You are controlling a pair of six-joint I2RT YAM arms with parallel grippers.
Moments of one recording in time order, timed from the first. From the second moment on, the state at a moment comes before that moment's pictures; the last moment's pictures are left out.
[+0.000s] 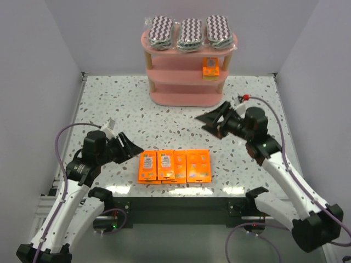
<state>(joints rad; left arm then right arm) -0.27 0.62 0.68 -0.66 0.33 -0.79 0.24 1.06 0.88 -0.05 -0.50 1.20</state>
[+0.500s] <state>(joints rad) -0.27 0.47 0.62 -0.76 0.33 -0.78 1.21 1.04 0.57 -0.20 -0.06 1.41</state>
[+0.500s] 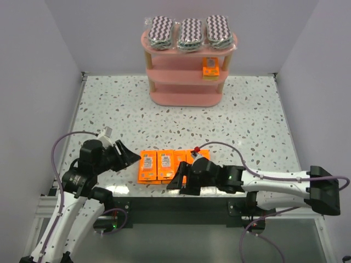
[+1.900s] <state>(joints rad) -0.27 0.36 0.66 -0.94 0.28 -0.81 1.43 1.25 0.44 0.17 0.62 1.99</state>
